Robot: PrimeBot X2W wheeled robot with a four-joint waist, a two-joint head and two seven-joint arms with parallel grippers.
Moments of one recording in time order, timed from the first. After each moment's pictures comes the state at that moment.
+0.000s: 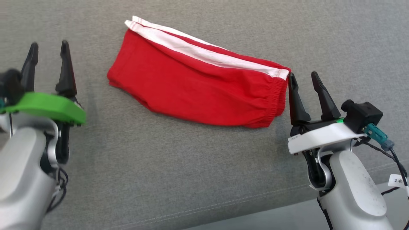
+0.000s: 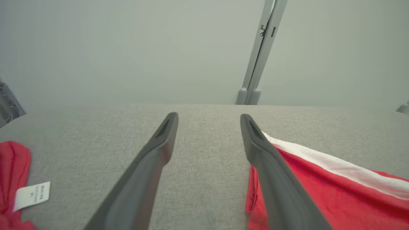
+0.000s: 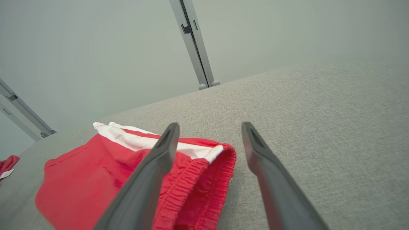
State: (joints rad) left arm -0.68 0.52 -0.52 0.38 -0.83 0.17 -0.26; right arm -0.38 -0.05 0.13 0.24 0.38 0.13 -0.26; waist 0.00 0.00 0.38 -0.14
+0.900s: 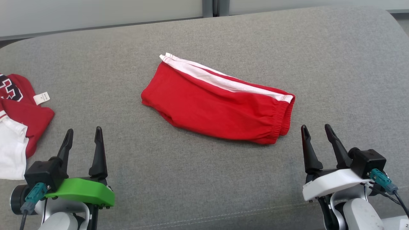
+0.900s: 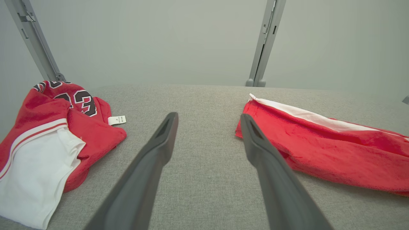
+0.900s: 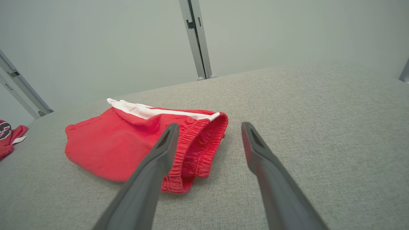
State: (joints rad) left arm -0.15 0.53 -0.49 -0.03 -0.72 0.38 -0.23; right arm -0.10 -0.05 0.04 0.15 0.25 0.13 -0.21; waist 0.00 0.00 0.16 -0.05
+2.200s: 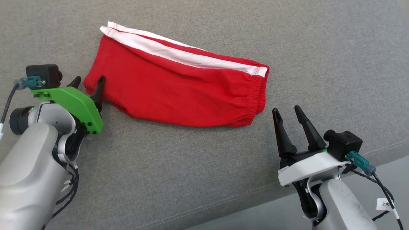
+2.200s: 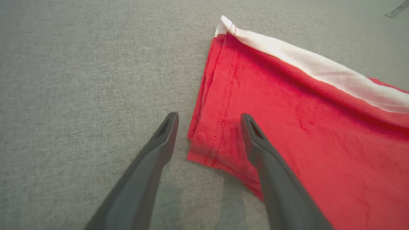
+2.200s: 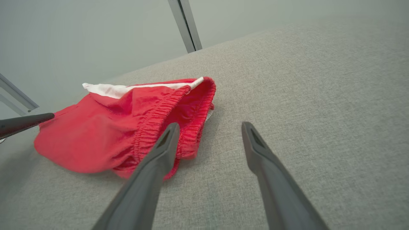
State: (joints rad) left arm -0.71 0.45 -0.57 0.52 -0.87 0.06 0.15; right arm -0.22 -0.05 0.20 0.20 0.37 0.13 -0.25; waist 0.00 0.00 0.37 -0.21
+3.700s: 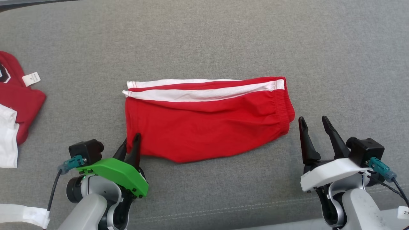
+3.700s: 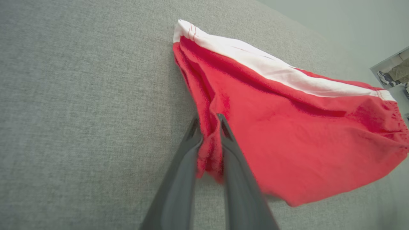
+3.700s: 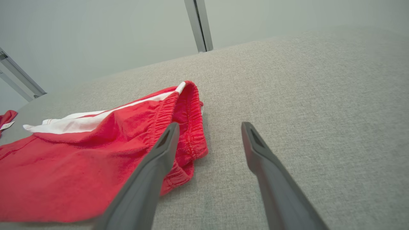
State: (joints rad) left arm -0.29 0.35 -0.56 0.20 -0.95 0.20 -0.03; right arm -0.14 -0.05 0.05 0.16 0.27 0.13 -0.17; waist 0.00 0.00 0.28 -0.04
